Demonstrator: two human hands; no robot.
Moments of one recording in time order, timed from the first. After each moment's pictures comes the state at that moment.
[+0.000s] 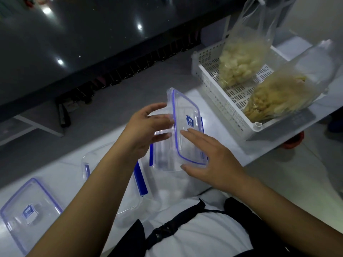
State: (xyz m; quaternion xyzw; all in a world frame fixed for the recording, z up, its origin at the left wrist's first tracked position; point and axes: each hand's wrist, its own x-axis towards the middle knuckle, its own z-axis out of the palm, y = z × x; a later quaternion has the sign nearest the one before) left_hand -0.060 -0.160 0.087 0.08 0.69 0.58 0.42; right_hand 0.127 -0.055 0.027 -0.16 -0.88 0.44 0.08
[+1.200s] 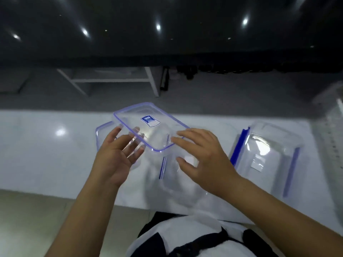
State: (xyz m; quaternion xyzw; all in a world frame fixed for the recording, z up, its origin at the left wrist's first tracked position) left_hand -0.060 -0.447 0.081 -0.27 0.52 0.80 0.09; right_hand -0.014 -0.220 0.061 0.18 -0.90 0.37 0.13
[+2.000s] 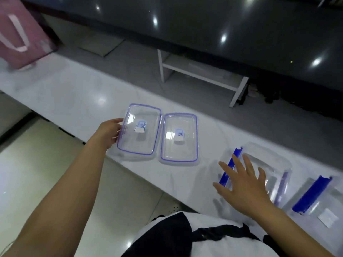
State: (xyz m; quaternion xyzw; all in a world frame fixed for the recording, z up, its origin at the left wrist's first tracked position) left_hand -0.094 -0.737 0.001 -0.43 0.66 0.61 0.08; right_hand -0.024 -0.301 0.007 0.11 -0.97 0.04 -0.23
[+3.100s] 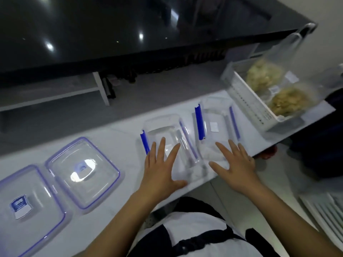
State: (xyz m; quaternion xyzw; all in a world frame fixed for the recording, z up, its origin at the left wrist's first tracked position) left_hand -0.026 -0.425 -0.030 0.41 0.86 0.21 0.20; right_hand 0.130 -0.230 0.021 -0.39 -0.90 0.19 -0.10
